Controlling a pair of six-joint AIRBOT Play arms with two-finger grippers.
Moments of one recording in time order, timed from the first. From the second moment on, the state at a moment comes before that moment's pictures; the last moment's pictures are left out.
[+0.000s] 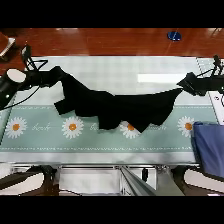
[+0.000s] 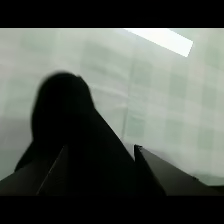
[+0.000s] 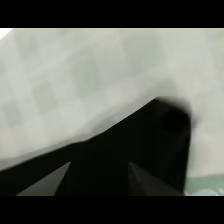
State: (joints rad) left arm 0.03 -1.32 1.05 0.98 -0.66 -1.48; right arm -0.35 -1.37 1.12 -0.91 0.99 1.43
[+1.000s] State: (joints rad) left arm 0.07 -1.09 0.41 0.56 -0.80 -1.29; right arm -0.57 -1.01 0.61 -0.98 1.04 1.34
